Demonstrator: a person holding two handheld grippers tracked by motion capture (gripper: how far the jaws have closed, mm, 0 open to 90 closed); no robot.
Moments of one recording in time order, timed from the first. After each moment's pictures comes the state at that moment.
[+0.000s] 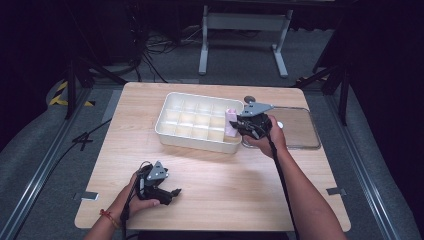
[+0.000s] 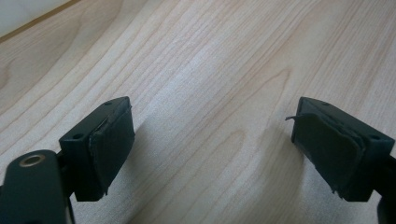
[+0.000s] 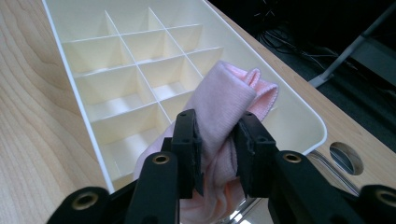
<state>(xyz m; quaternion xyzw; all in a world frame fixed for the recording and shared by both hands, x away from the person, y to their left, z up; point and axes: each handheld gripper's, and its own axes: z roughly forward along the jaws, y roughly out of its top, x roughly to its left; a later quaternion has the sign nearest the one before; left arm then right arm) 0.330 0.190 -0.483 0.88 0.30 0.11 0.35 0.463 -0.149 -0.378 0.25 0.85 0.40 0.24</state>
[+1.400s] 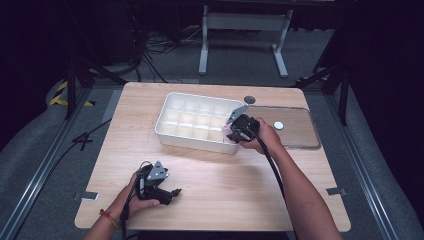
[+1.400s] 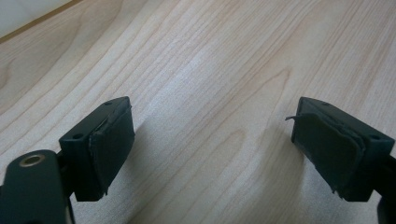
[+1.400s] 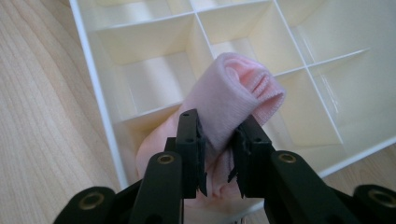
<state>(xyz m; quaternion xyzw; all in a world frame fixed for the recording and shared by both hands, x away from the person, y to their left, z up) 0.330 0.190 -0.483 0.88 0.30 0.11 0.35 0.484 -0.124 -0.405 0.20 0.94 0.25 0.15</state>
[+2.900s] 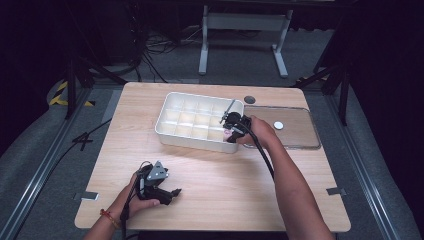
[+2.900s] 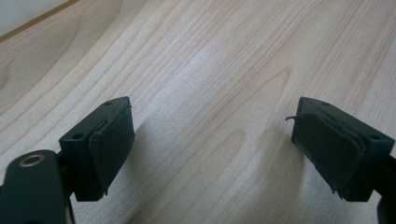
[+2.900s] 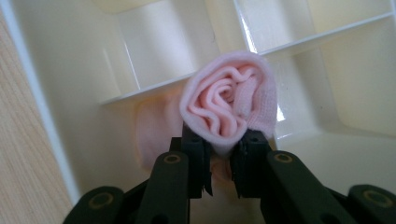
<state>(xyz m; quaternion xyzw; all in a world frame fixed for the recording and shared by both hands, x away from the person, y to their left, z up) 0.330 0.190 -0.483 0.88 0.29 0.11 0.35 0.517 -0.107 -0.422 0.21 0.97 0.13 0.05</state>
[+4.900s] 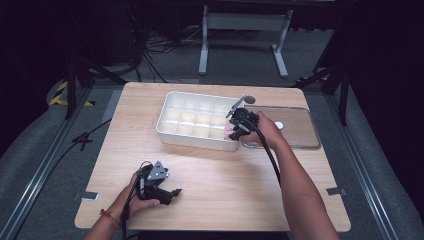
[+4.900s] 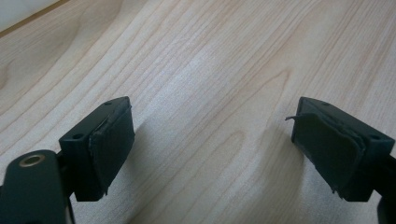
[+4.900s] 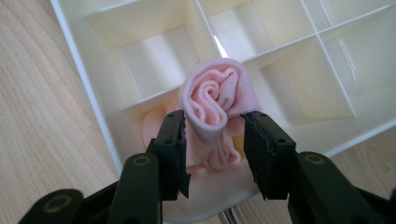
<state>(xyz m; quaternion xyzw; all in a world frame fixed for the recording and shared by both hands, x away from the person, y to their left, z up) 0.330 0.190 -0.483 0.88 0.30 0.11 0.35 0.507 -0.123 -0.399 0.23 0.95 0.19 0.10</state>
